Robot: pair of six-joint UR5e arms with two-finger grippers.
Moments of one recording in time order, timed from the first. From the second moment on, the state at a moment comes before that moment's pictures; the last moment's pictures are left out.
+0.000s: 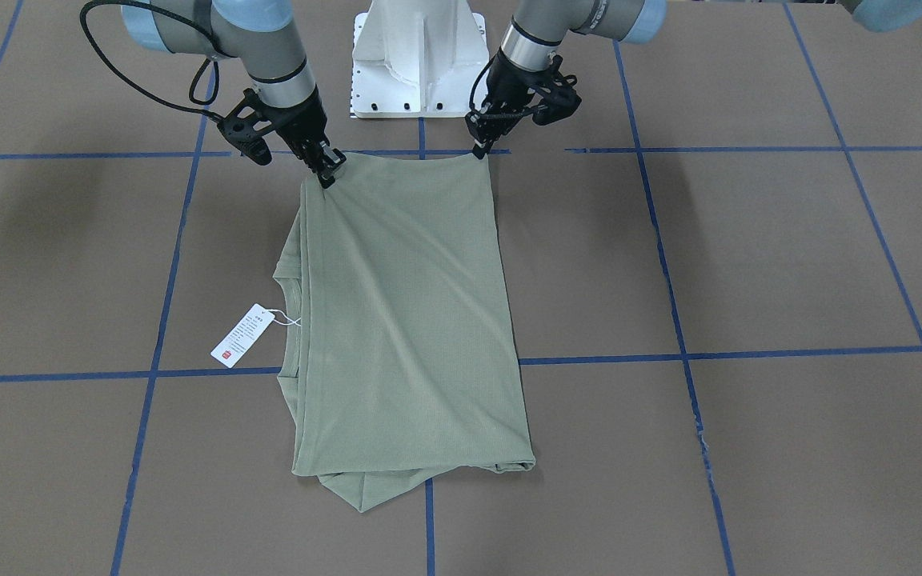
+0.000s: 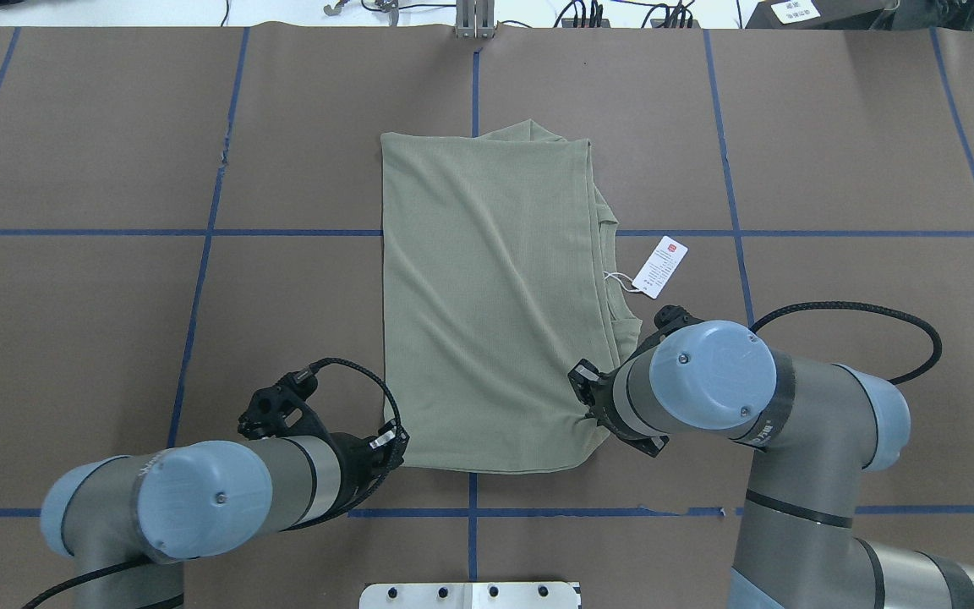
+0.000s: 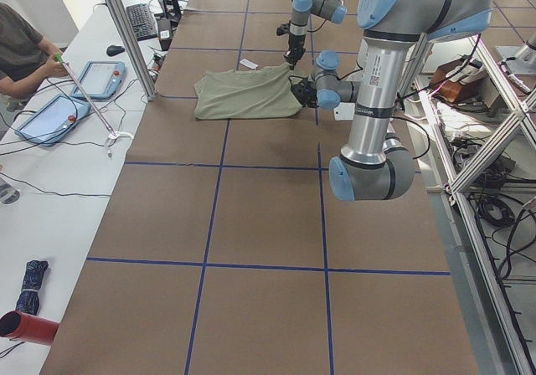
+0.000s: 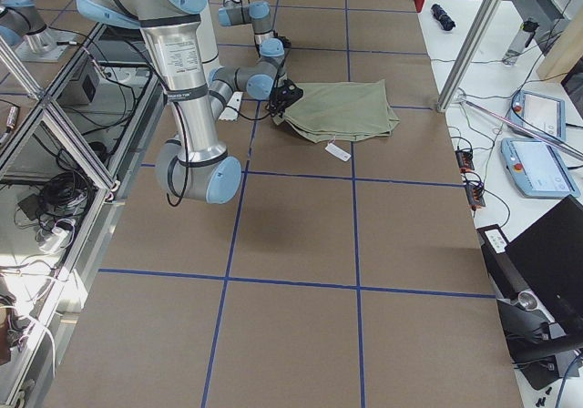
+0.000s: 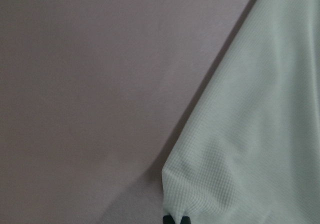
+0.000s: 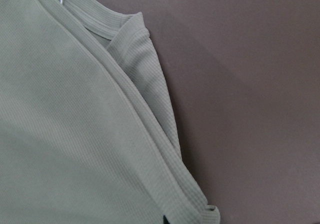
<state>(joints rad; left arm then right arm) -0.19 -1.89 -2.05 -1.90 -1.54 -2.12 0.35 -1.23 2.02 -1.50 1.76 2.11</state>
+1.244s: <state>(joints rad) -0.39 -2.04 -2.13 -1.72 -1.54 -1.97 0.51 -1.11 2.10 -1.68 1.83 2.14</state>
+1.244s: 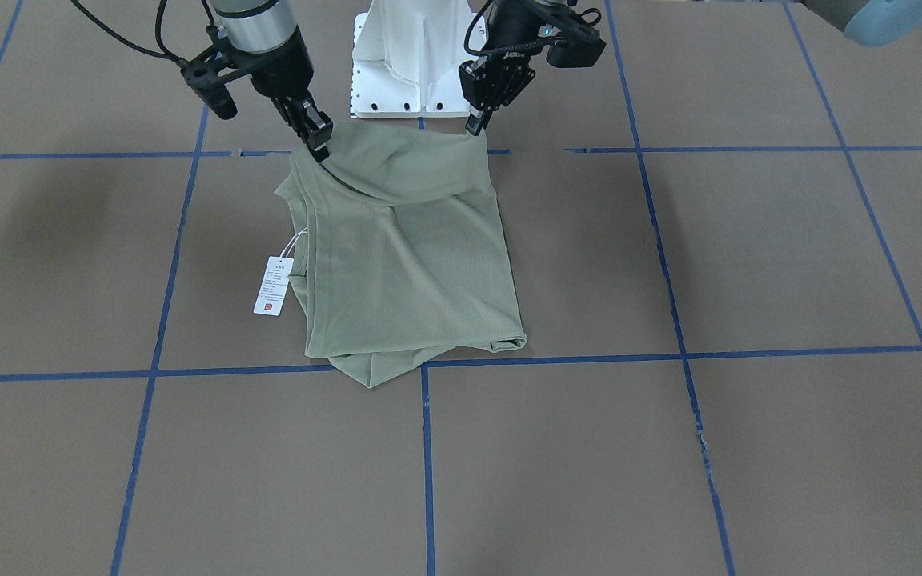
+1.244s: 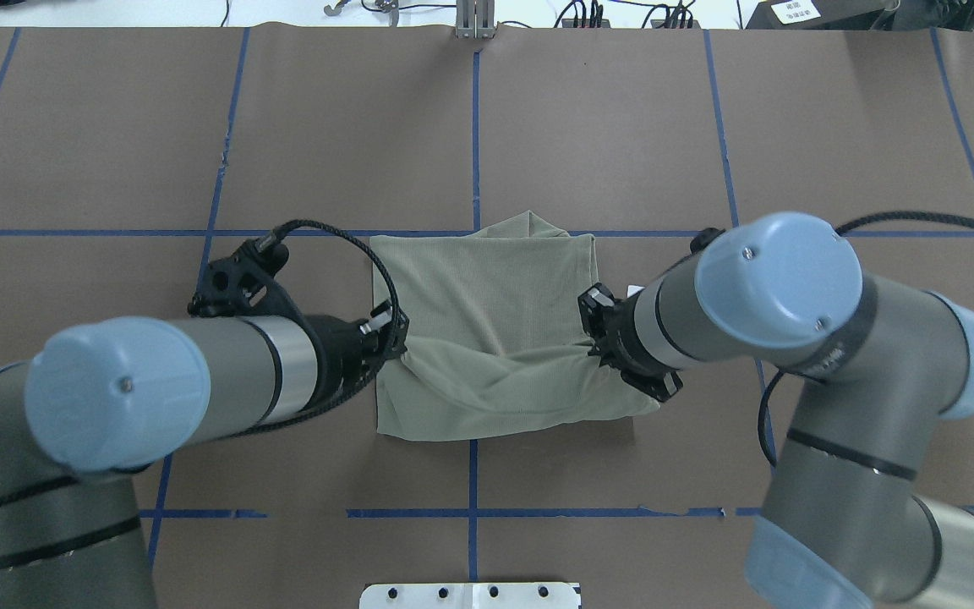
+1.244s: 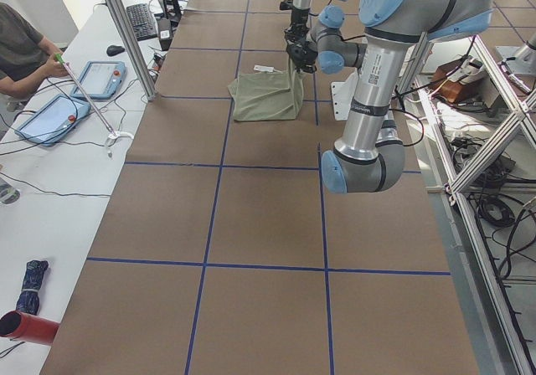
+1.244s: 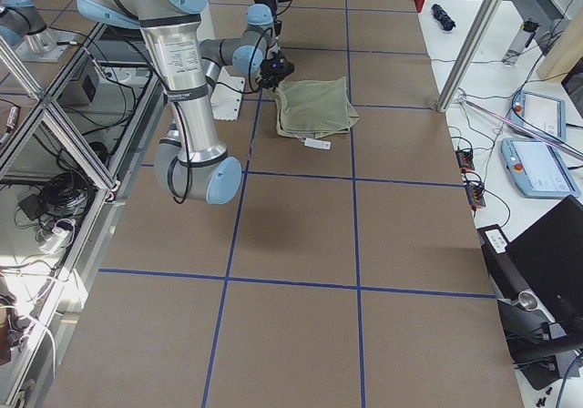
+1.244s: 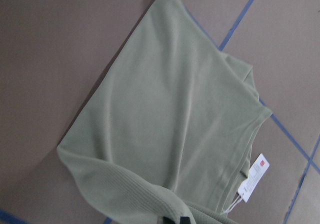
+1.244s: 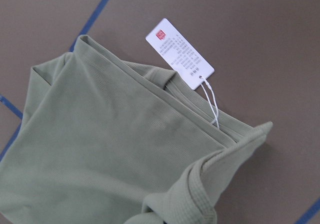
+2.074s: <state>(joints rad) -0.60 -2.11 -1.66 -2.10 -1.54 -1.75 0.66 -0.95 1.63 -1.43 1.91 1.86</state>
